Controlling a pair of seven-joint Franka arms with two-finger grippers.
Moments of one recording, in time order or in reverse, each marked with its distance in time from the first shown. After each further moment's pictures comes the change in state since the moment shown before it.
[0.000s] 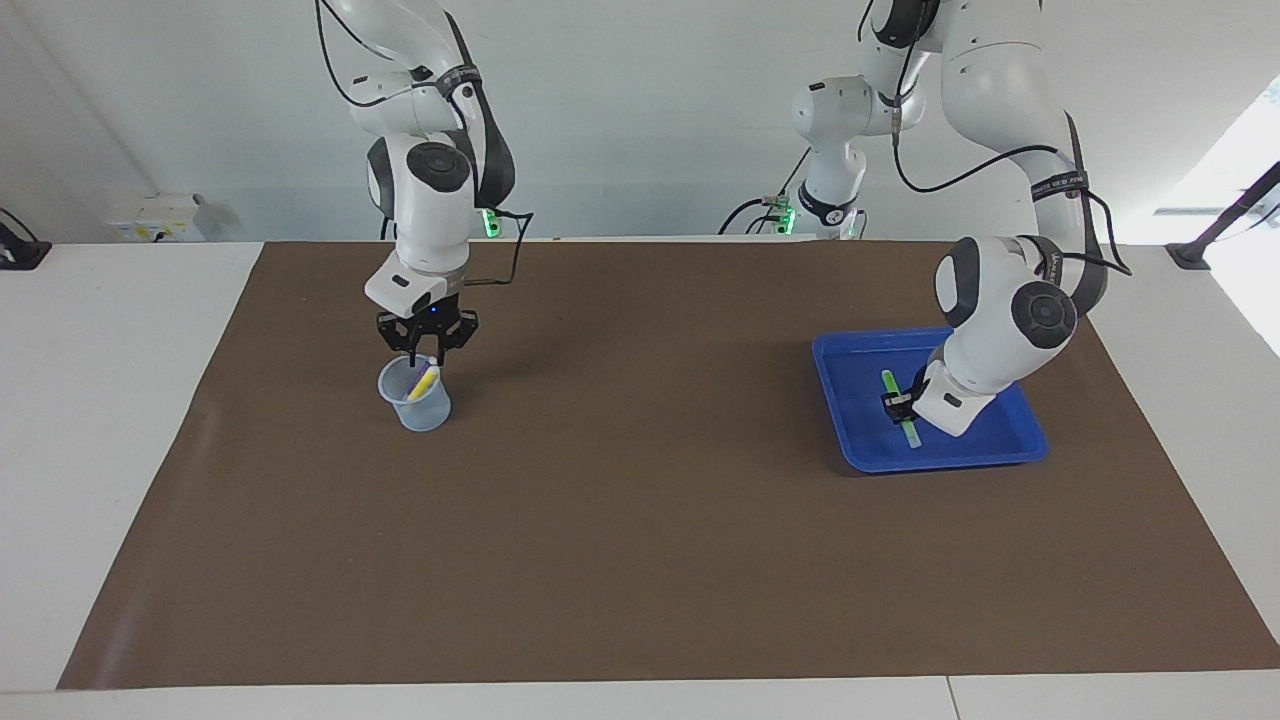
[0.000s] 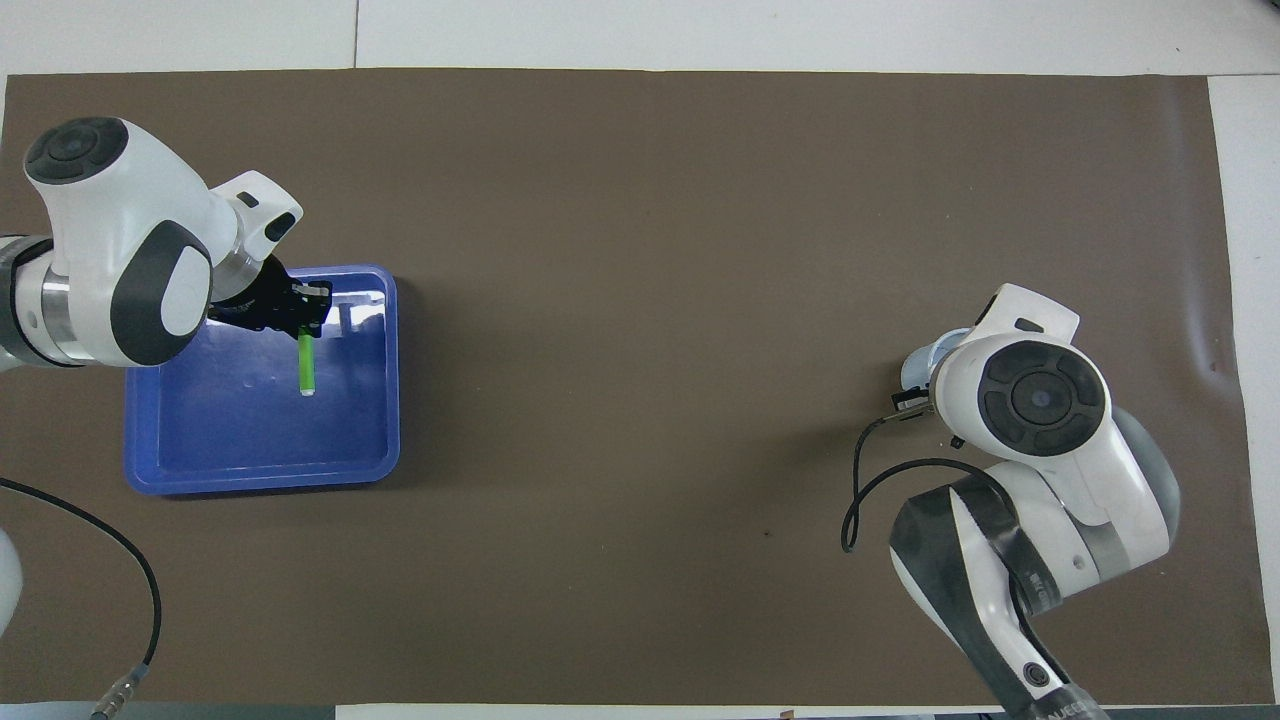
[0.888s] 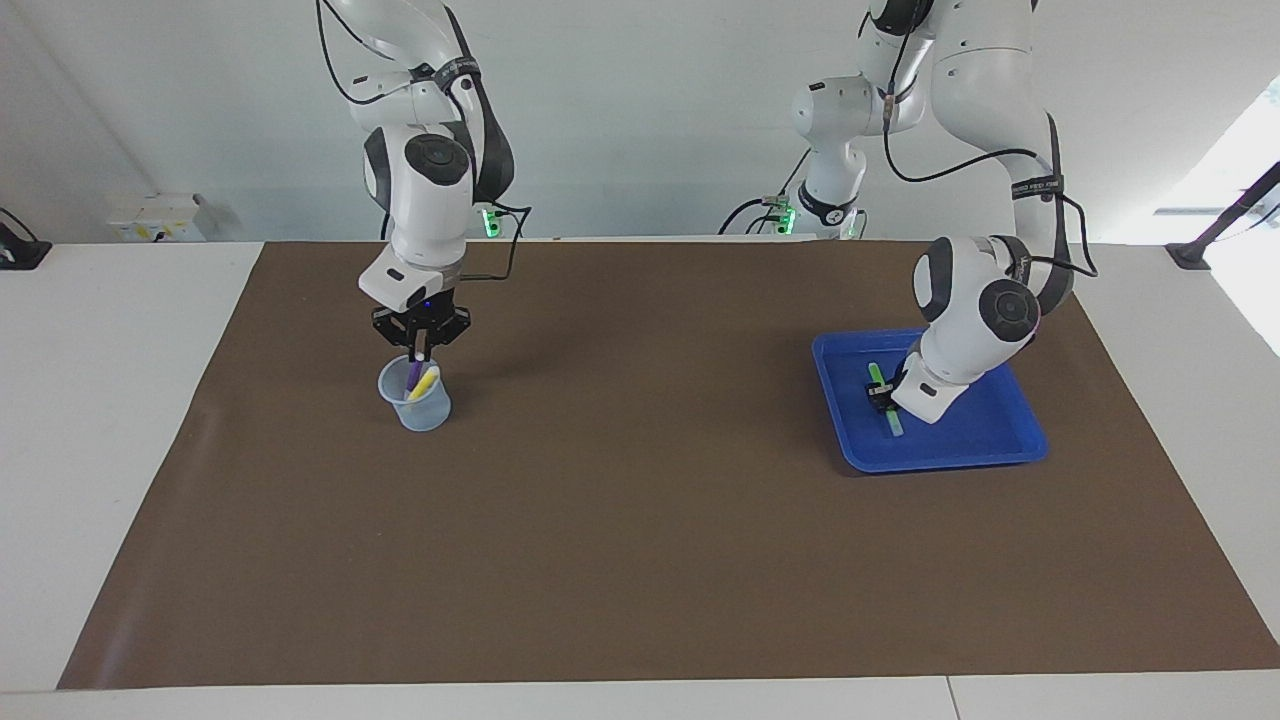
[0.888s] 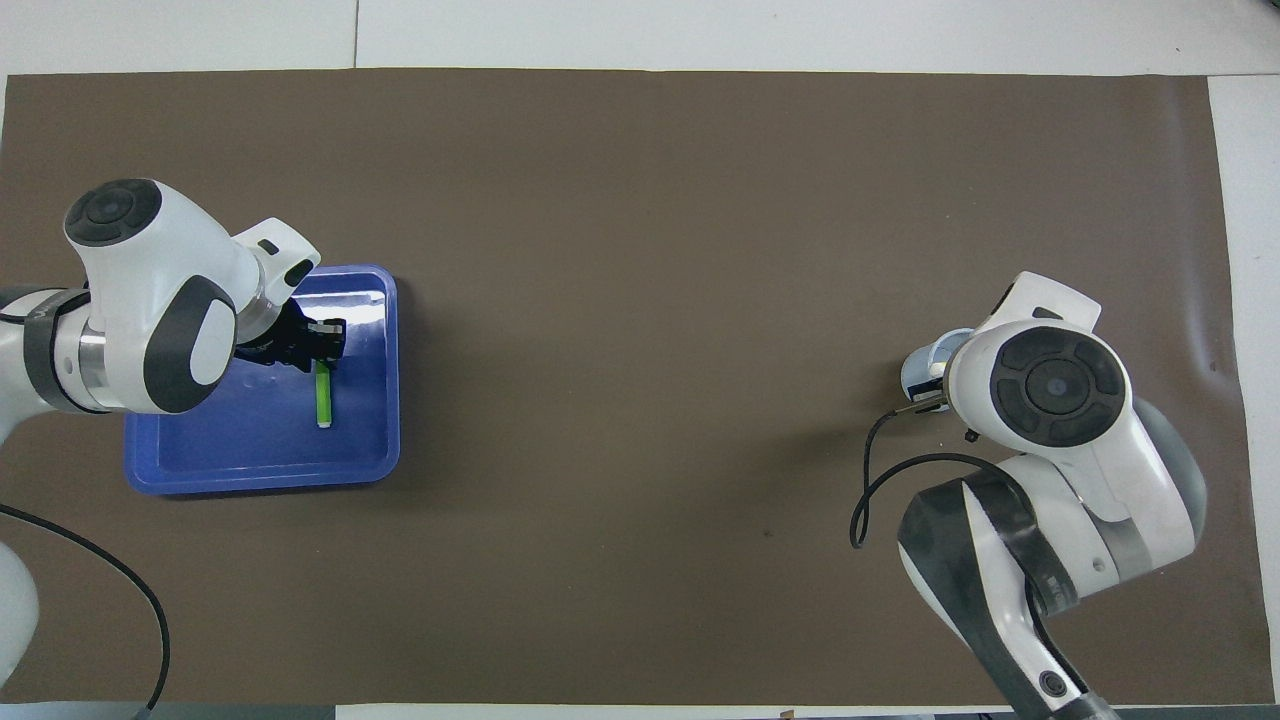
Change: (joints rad) left arm 0.001 -0.053 0.000 -0.160 0.000 0.112 0.002; right arm 0.000 -0.022 -0.001 0.061 -0.012 -0.089 -0.001
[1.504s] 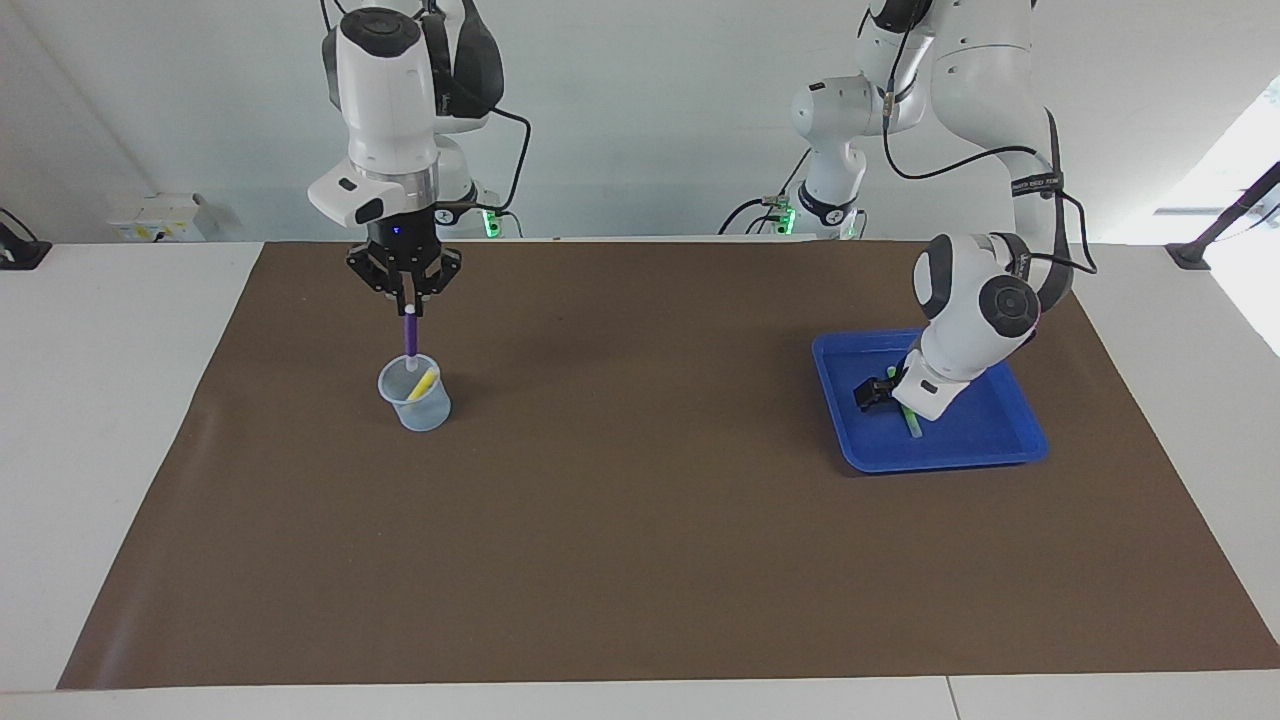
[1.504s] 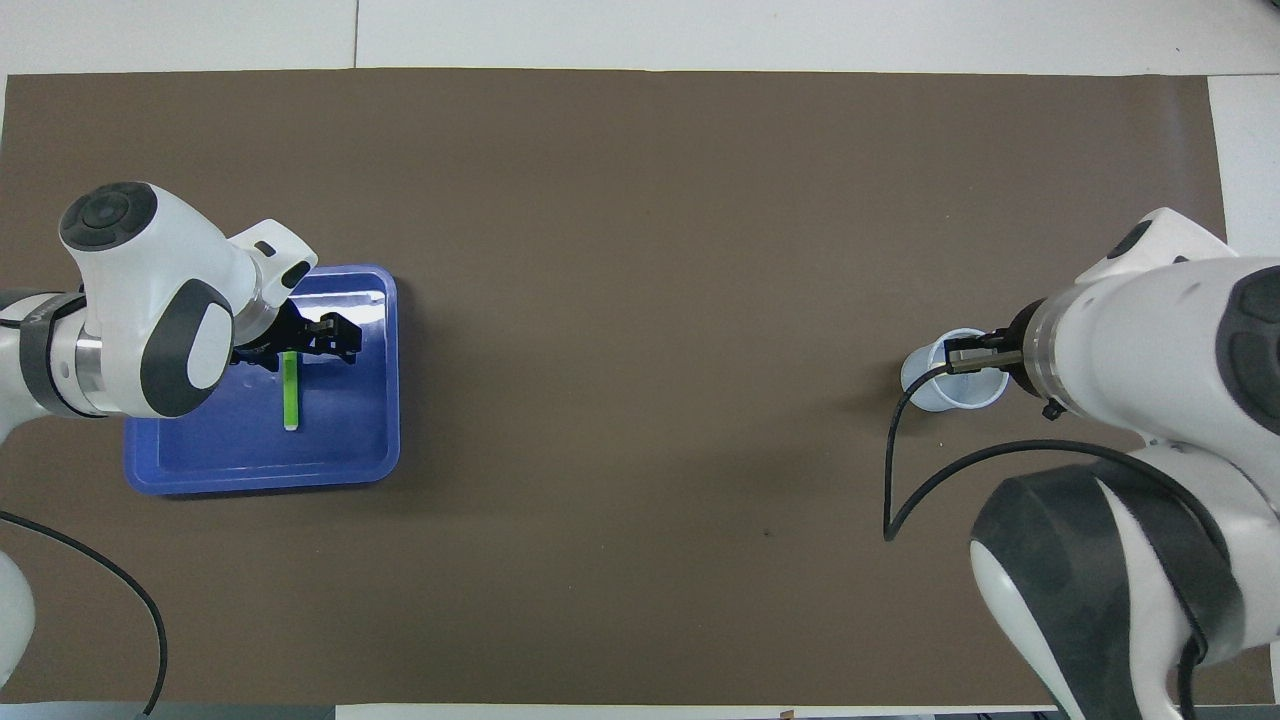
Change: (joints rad) left arm 0.002 -0.012 0.001 -0.009 0.000 0.008 0.000; right arm -0.002 -0.071 -0.008 0.256 0.251 -0.196 0.025
